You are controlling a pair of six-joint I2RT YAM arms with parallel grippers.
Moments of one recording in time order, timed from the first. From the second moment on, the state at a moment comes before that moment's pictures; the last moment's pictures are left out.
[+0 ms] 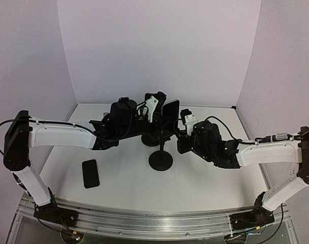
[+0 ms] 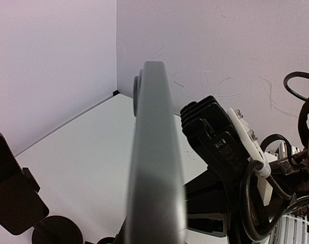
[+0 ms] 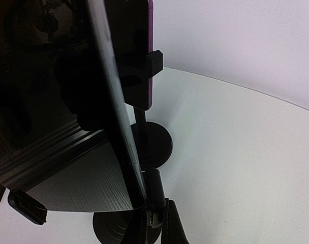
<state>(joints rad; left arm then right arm) -1.00 1.71 1.17 0.34 0.08 -0.06 0.94 1.47 0.83 0.25 0.44 0.24</state>
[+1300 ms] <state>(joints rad) -0.99 1.74 1.21 0.27 0.13 -0.07 0.92 1.45 0.78 0.27 0.37 0.20</state>
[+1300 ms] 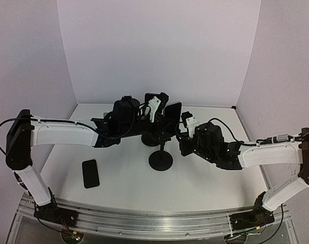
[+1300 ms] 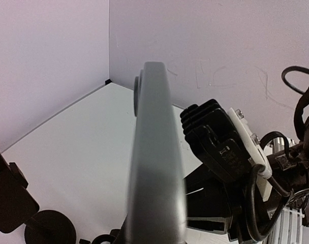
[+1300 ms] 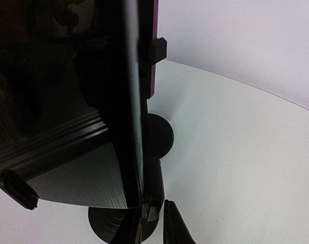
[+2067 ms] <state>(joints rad) -1.00 1.79 1.24 0.21 0.14 -0.07 0.91 1.34 0.77 0.38 0.38 0.16</state>
